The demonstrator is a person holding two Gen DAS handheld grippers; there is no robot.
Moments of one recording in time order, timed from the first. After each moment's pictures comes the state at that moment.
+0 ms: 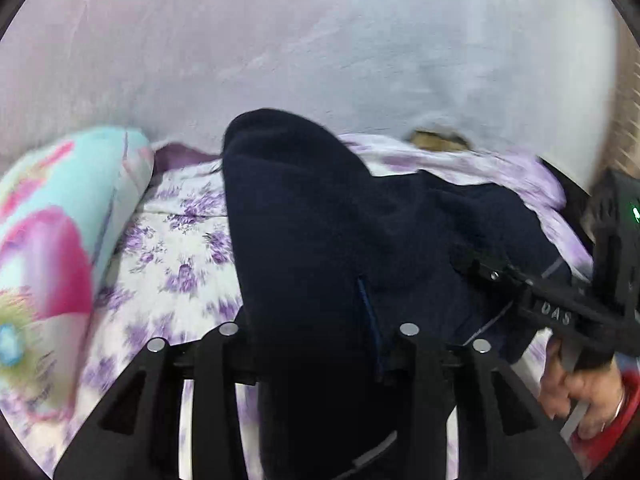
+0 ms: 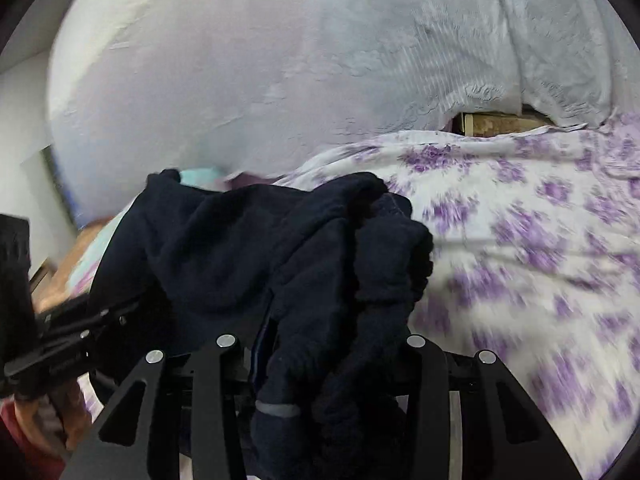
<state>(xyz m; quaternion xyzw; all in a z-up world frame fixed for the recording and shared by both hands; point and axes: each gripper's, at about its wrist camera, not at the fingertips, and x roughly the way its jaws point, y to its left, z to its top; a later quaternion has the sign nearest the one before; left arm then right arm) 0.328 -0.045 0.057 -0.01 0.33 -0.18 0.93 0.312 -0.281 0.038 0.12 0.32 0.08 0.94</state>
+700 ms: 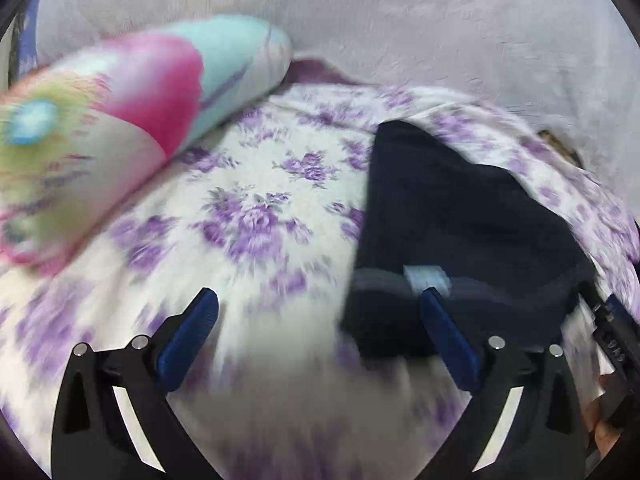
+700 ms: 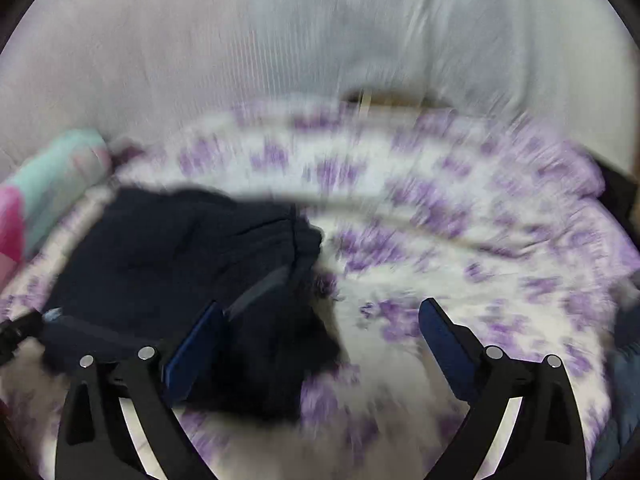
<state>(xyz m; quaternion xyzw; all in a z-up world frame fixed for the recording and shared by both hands) 0.275 0.015 -0.024 -0.08 0.34 -0.02 0.94 0.205 -0.257 0.001 0.00 0.20 -0.12 0.97</state>
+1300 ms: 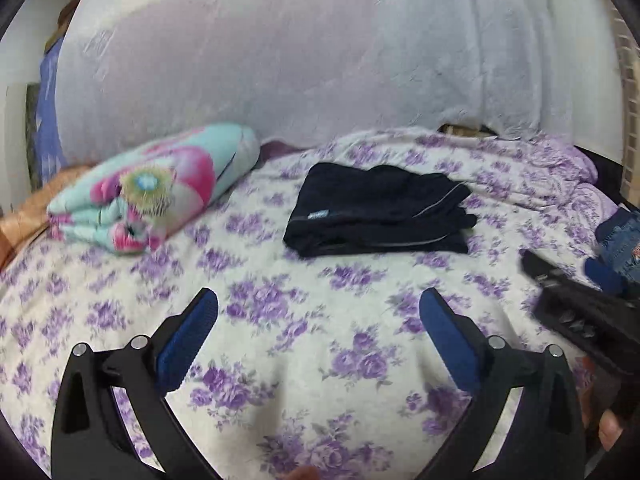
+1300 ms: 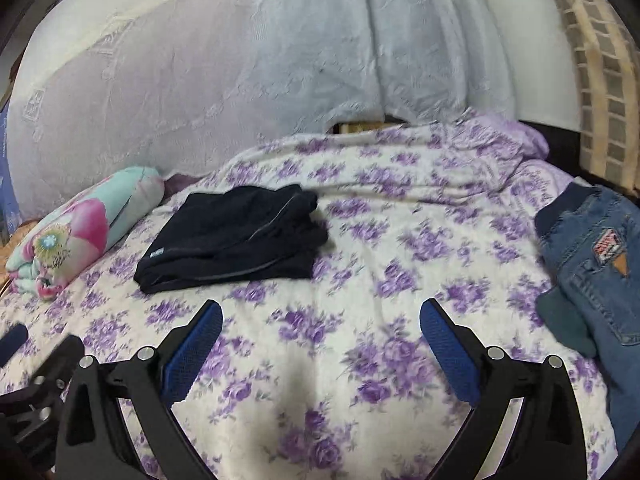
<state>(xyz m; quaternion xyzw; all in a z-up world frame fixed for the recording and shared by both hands) 0.086 -0.054 0.004 0.03 0.22 -0.02 0.98 0.072 -0.248 -0.011 0.06 0.23 -0.09 0.97</state>
